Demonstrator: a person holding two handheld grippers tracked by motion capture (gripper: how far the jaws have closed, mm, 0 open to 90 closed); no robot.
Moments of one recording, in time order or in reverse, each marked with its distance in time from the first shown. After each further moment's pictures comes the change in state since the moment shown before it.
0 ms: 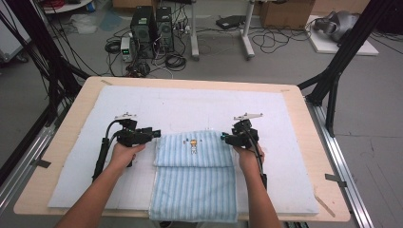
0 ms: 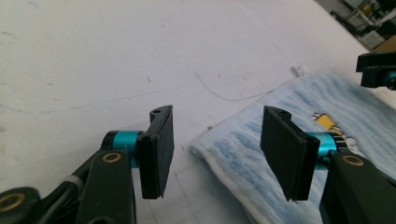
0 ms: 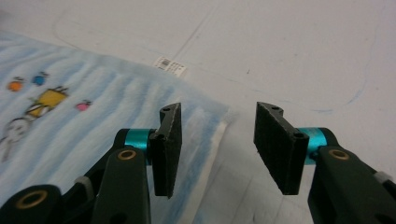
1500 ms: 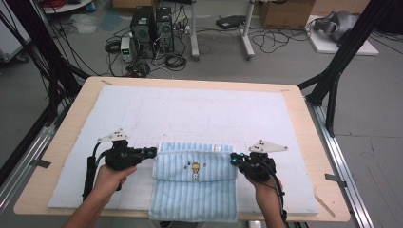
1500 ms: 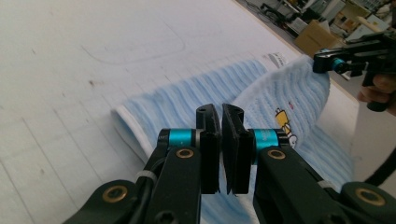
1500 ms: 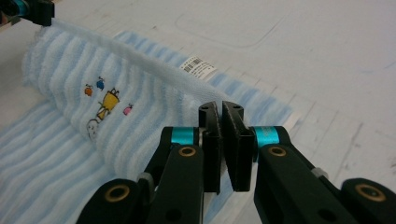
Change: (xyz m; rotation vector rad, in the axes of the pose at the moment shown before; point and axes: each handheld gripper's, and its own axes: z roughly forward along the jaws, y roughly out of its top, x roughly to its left) left arm -0.058 -0.040 -0.081 -0.011 -0.229 0.120; right arm 0.037 -0.071 -0.099 -0.159 0.189 -0.075
